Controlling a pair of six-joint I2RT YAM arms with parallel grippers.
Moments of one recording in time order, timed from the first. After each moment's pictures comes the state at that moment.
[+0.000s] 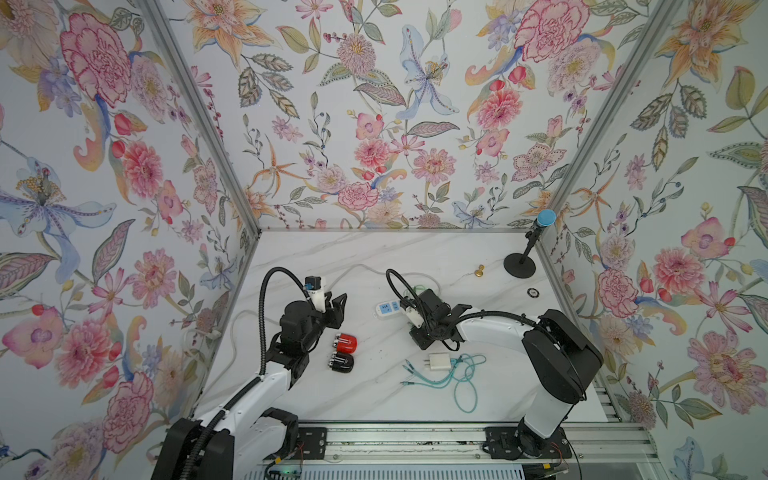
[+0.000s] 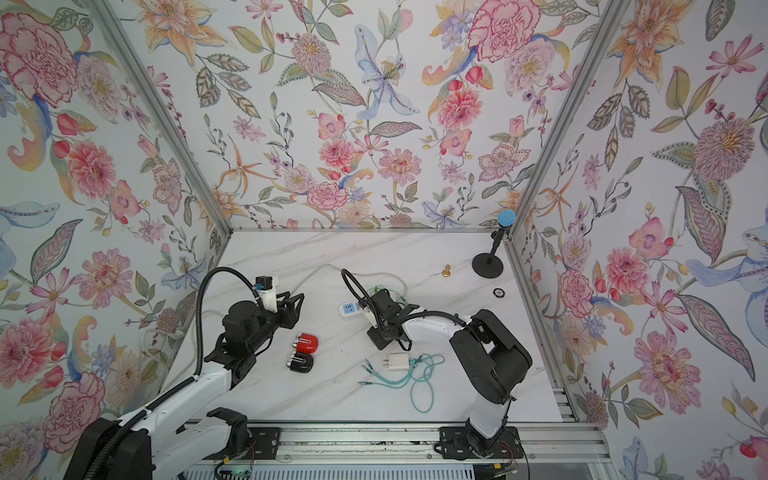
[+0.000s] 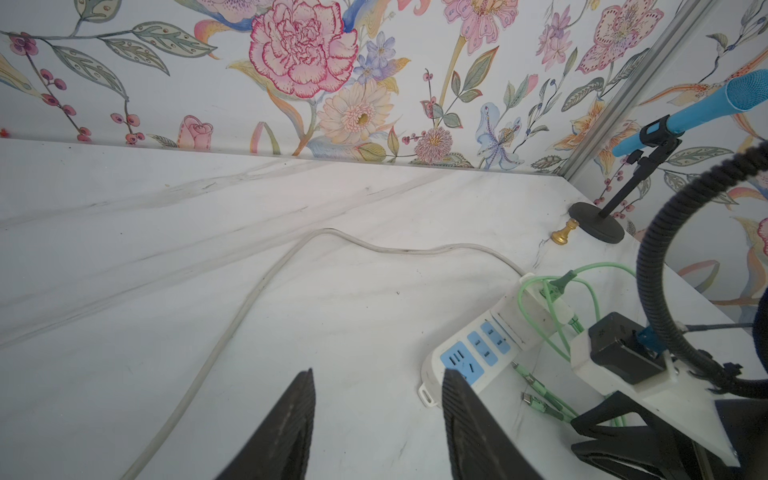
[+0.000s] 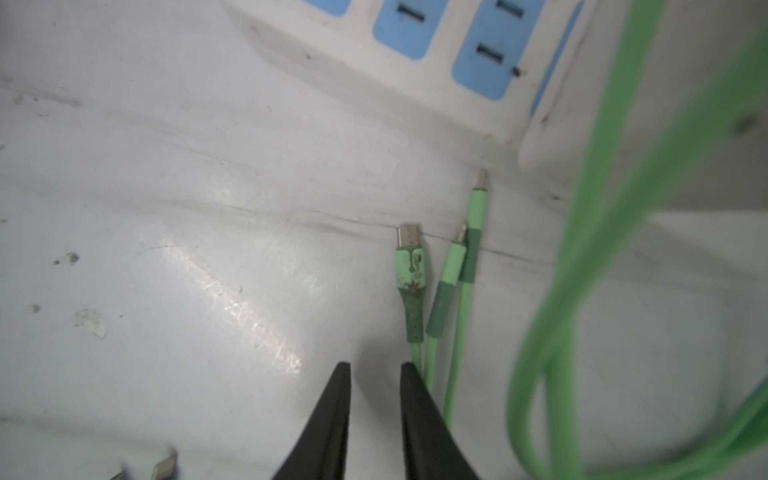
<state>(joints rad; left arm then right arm) -0.30 1.03 0.39 0.37 0.10 -0.24 0.77 1.75 0.99 -0.35 0.02 -0.01</state>
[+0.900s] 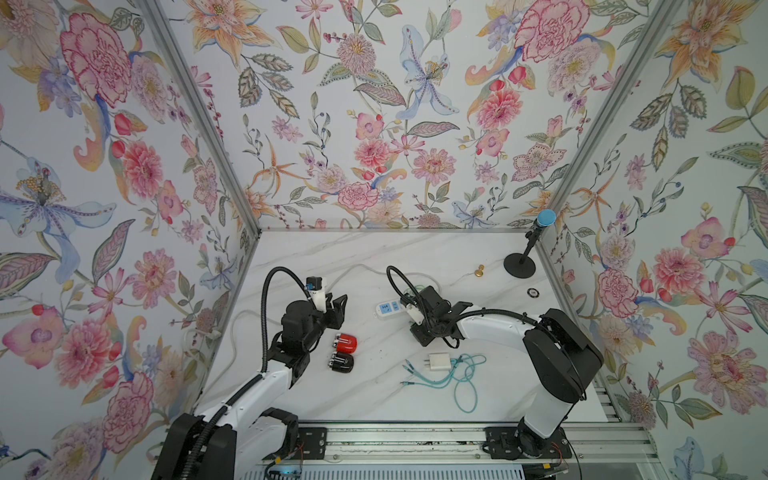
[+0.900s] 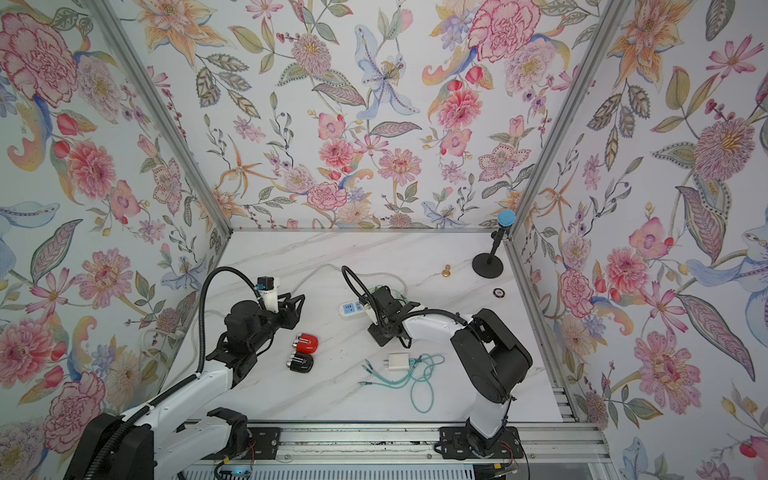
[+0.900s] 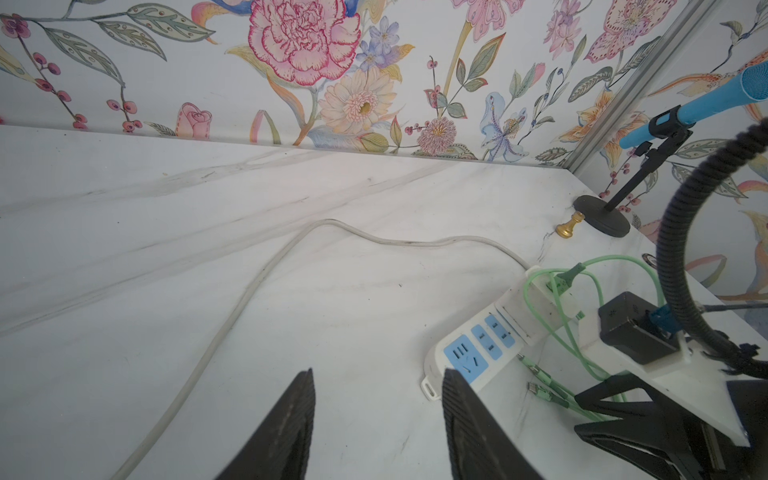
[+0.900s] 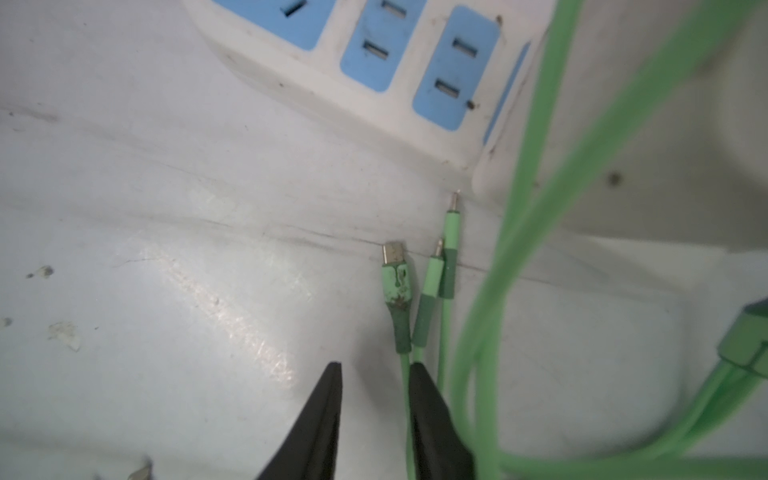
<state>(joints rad) -0.30 1.06 0.39 0.37 0.10 -0.24 0.76 1.75 1.01 -0.35 0.05 -0.04</state>
